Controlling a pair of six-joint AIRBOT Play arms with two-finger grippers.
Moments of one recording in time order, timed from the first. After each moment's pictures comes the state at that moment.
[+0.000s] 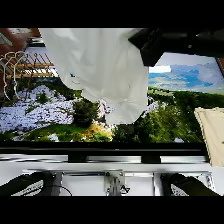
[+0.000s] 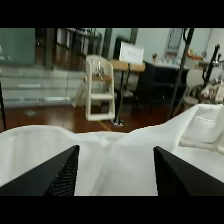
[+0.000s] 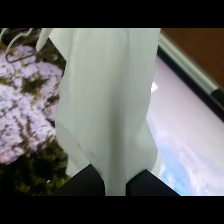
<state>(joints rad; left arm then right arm) -0.16 -1.21 1.84 0.66 -0.50 -1.00 0.28 -1.19 1.82 -0.95 1.08 0.85</state>
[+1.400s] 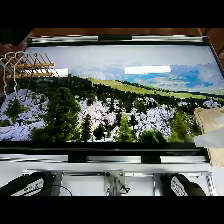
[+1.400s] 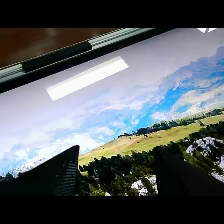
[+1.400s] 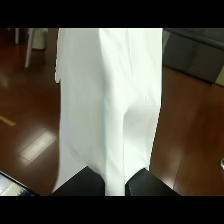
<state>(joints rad) -0.02 -1.19 1.90 0.95 -1.16 -1.11 -0.35 -0.99 1.85 -2.50 1.20 1.91</state>
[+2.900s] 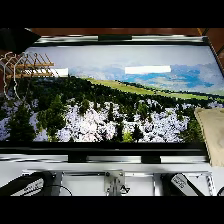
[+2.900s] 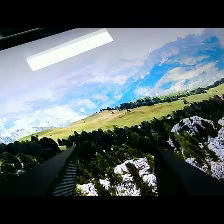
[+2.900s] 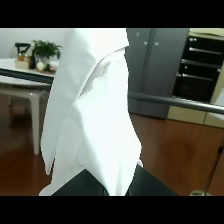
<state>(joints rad) -0.02 -1.19 1.90 0.95 -1.28 -1.19 -0.86 -1.11 1.95 -2.30 0.81 1.91</state>
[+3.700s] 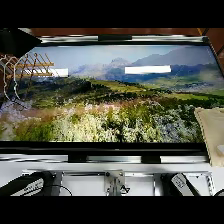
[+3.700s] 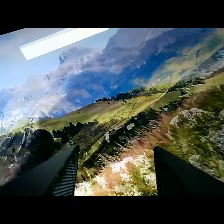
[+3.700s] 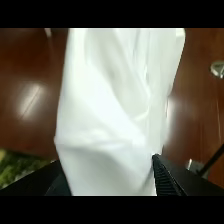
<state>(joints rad) -0.02 -1.19 1.90 0.95 -1.32 -1.20 -0.88 -1.03 1.94 -2.00 1.38 1.81</state>
